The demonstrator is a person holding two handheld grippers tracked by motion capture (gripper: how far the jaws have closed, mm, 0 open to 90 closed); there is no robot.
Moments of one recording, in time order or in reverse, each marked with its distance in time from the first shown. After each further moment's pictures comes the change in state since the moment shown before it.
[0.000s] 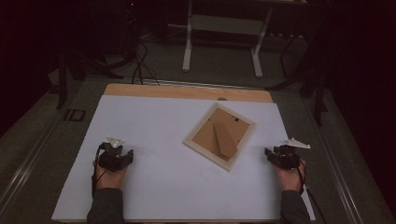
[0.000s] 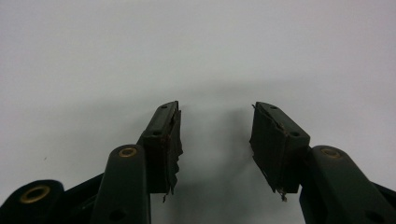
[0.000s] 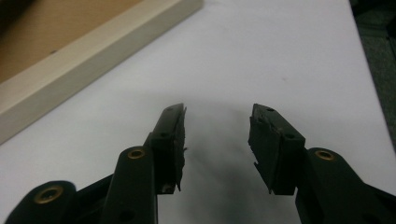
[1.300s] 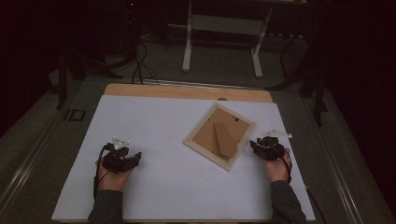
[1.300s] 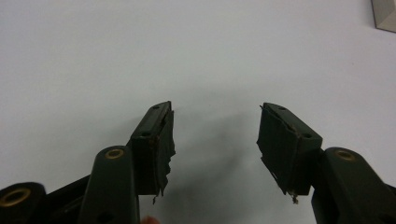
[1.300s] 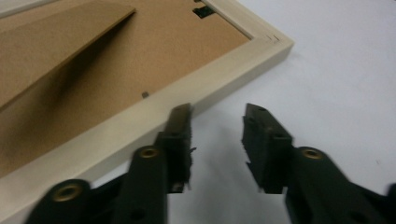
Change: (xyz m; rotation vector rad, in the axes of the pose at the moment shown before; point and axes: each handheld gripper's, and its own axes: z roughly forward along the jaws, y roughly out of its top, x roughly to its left) left arm -0.012 0.003 -0.009 -0.012 -0.134 0.024; right arm 0.043 0.033 0.017 -0.014 0.082 -0.133
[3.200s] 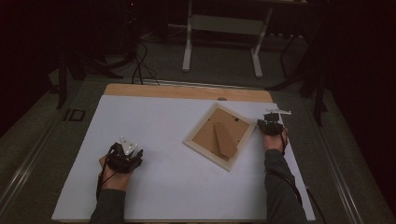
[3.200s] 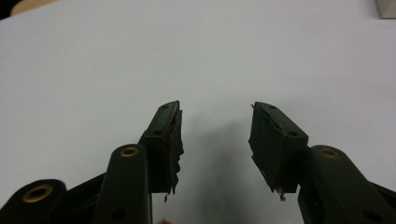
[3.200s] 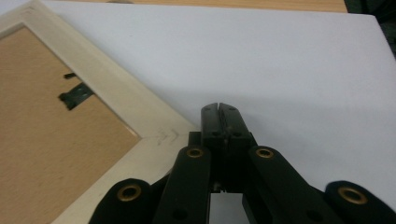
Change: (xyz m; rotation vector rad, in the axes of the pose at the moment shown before) left arm -0.019 0.002 0.000 -0.069 0.101 0.189; right arm -0.061 0.046 0.076 0.007 -0.109 0.186
